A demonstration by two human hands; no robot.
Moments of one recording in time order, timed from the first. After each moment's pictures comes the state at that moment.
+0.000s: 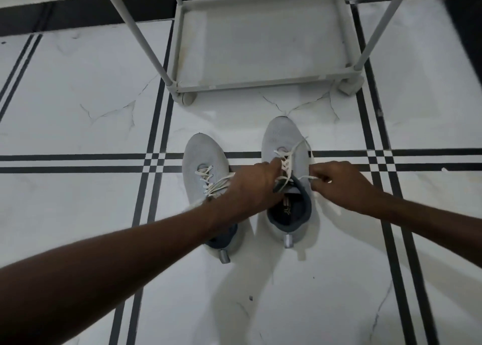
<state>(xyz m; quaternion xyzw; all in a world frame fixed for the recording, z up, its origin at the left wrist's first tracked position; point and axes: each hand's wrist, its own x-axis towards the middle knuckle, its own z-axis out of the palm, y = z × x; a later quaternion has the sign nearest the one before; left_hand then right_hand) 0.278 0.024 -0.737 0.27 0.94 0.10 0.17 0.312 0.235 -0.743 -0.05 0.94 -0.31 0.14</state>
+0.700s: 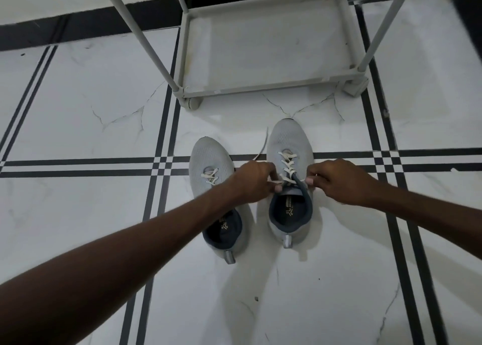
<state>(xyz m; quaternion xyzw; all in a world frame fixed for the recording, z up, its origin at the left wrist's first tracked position) 0.254 0.012 -0.730 0.24 0.91 0.15 0.30 0.294 0.234 -0.744 -0.11 0.94 -0.24 0.22</state>
